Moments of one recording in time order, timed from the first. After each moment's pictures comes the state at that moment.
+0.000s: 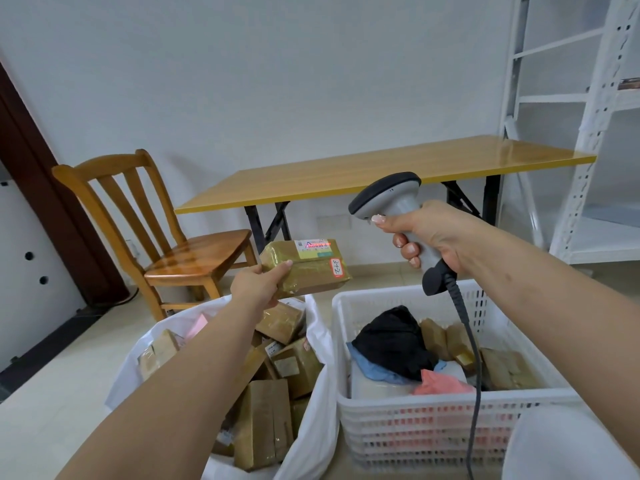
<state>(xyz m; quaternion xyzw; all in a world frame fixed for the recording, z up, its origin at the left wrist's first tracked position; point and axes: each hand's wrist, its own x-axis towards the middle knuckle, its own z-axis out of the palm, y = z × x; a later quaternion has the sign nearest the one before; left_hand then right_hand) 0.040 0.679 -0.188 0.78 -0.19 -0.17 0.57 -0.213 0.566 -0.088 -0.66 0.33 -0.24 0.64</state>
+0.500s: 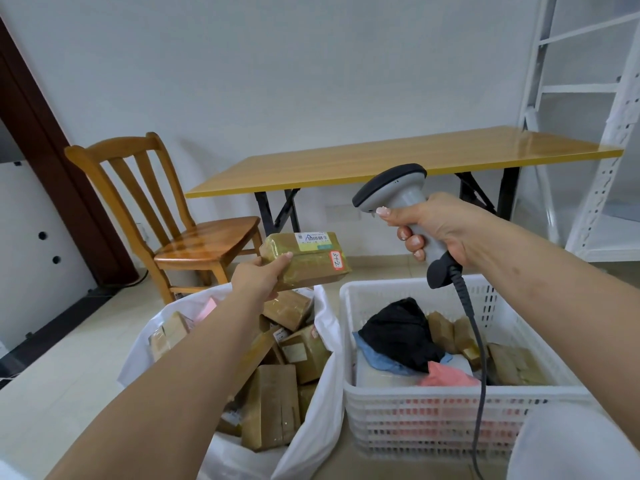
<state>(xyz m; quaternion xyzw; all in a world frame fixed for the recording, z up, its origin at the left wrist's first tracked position) 0.053 0.691 -0.198 0.79 -0.17 -0.16 0.57 -0.200 0.570 -0.093 -0.65 0.33 -0.22 0.65</state>
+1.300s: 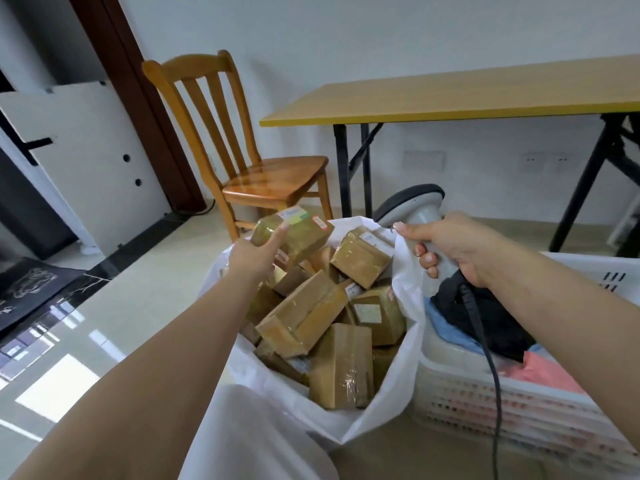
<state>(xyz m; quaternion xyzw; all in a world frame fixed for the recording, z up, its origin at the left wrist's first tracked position) 0.163 0.798 -0.247 0.85 -0.05 -0.07 0.51 -0.049 0.604 -0.192 -0.66 0.35 -0.09 0.66</state>
